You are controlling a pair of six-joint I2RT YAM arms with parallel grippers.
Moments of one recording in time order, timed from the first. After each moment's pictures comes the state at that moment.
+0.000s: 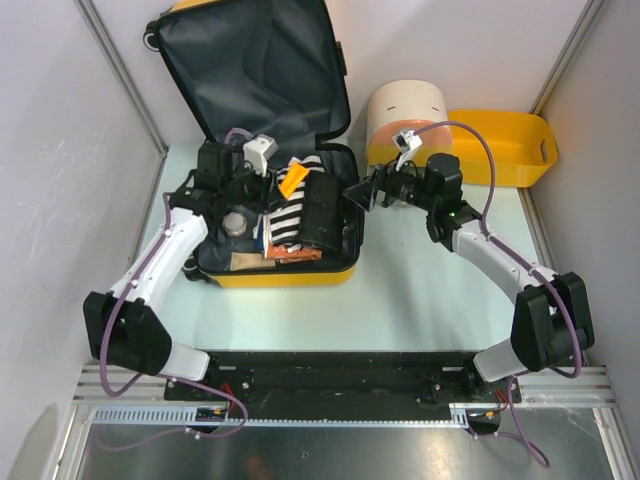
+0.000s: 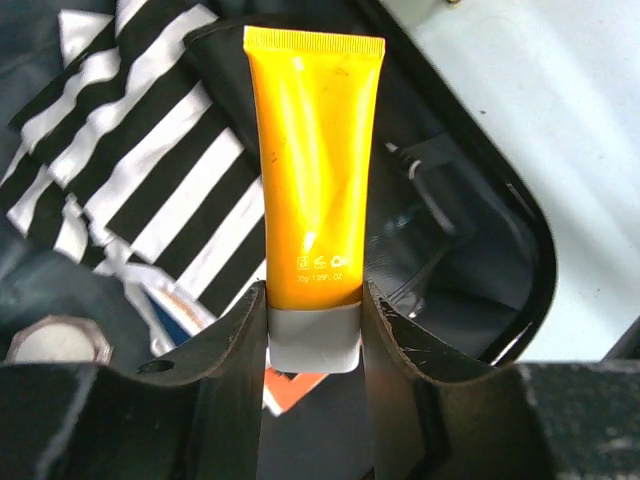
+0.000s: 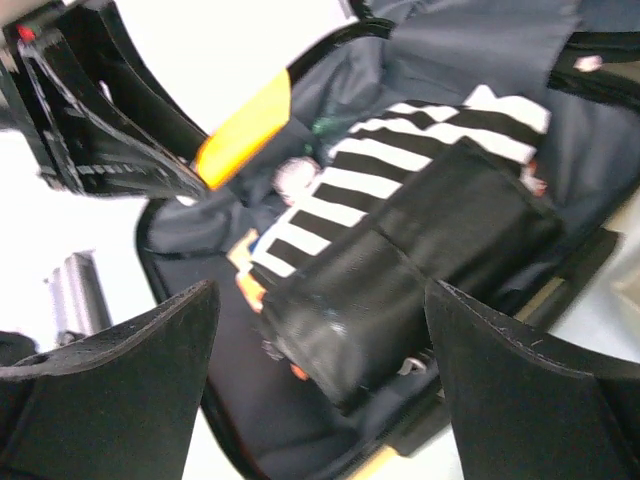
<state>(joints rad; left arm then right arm) -0.22 1.44 1.30 -0.49 0.47 0.08 0.37 1.47 1.08 0.28 -0.59 0.31</state>
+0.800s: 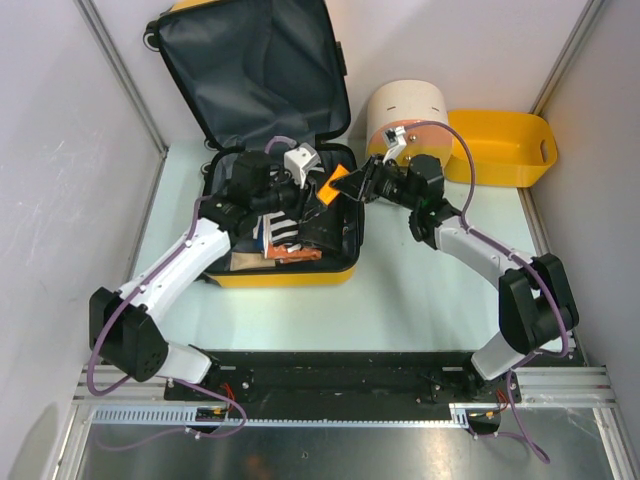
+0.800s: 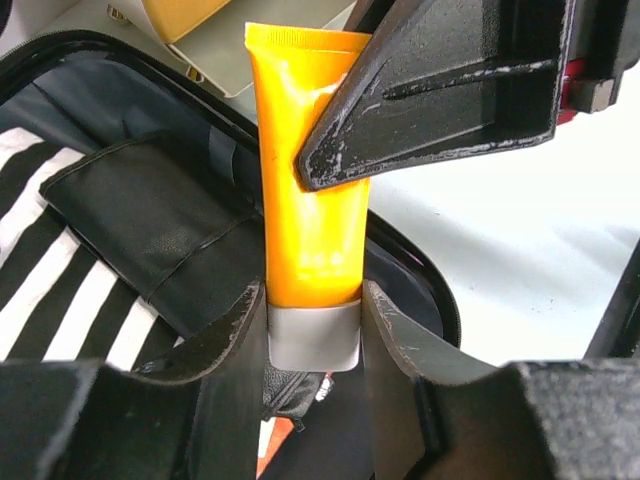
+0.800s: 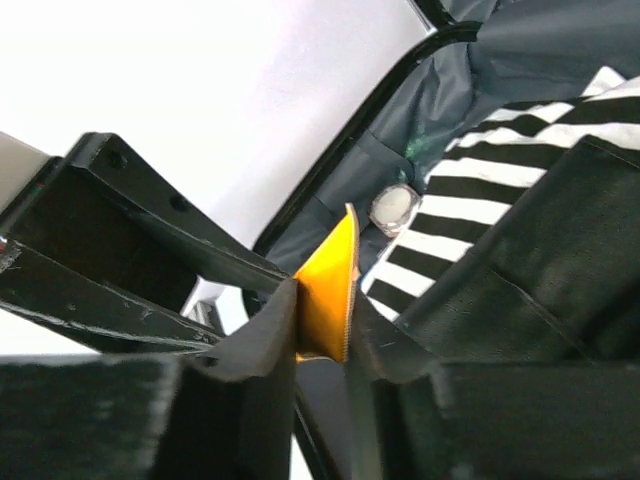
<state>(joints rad) -0.50 1.41 1.25 -0.27 0.44 0.08 0.46 1.58 1.11 0.48 -0.56 0.69</state>
